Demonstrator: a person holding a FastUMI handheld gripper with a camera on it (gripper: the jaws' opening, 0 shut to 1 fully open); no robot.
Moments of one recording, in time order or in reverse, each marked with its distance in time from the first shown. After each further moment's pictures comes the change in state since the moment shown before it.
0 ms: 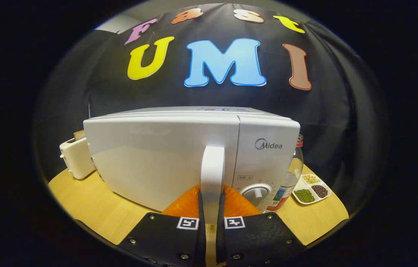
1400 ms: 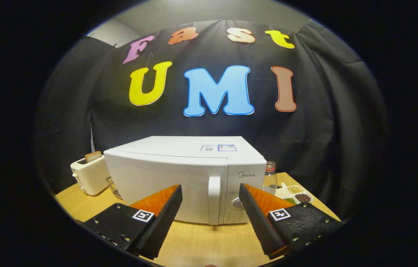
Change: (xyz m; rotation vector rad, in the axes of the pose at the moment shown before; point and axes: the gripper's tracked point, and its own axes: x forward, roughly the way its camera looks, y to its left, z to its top) arm -0.068 0.004 0.051 0.024 -0.129 -0.038
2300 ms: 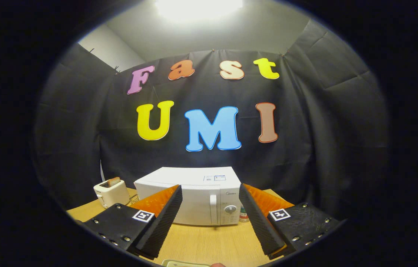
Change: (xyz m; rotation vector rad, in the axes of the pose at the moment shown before) arm -0.173 0.007 0.096 0.037 -0.202 -0.031
